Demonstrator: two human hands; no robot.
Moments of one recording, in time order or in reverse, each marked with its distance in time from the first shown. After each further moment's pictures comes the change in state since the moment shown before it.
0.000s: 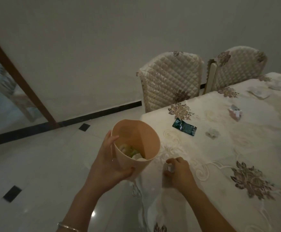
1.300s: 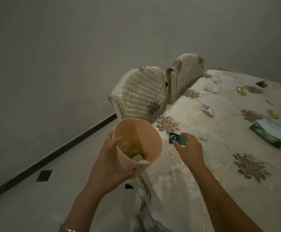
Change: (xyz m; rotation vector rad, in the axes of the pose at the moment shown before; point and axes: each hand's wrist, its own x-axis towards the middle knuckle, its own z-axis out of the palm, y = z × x) left_hand 0.171 -0.075 -0.046 -0.226 -0.304 0.359; right_hand 0.088 -0.097 -0.053 0.246 0.702 0.348
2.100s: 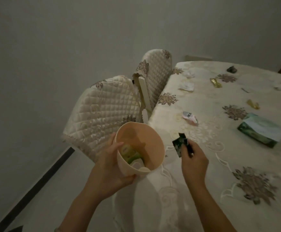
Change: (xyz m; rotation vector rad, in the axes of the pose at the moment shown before) left_hand 0.201 -0.052 0.072 -0.058 -0.317 0.151; right_hand 0.115 0.022 0.012 0.298 0.490 0.298
